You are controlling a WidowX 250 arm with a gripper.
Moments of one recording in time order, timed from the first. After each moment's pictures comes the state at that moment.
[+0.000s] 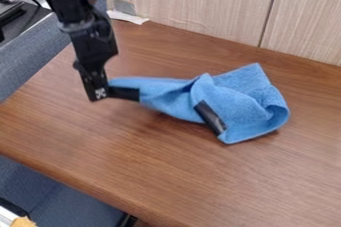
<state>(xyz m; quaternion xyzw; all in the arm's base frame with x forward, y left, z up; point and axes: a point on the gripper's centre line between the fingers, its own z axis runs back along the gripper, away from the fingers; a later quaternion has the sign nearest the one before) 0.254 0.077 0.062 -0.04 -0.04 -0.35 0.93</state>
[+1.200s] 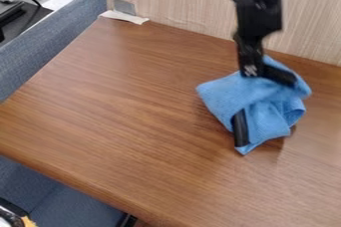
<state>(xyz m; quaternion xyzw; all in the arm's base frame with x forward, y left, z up) 0.351 -0.104 0.079 -0.07 -0.11 -0.59 0.80</state>
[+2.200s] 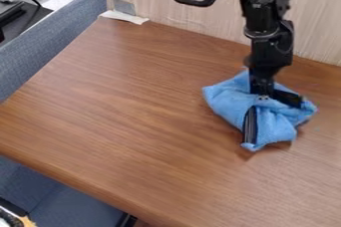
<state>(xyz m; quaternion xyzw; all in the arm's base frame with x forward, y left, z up) 0.371 -0.108 0.030 -0.05 -0.10 -0.57 0.82</state>
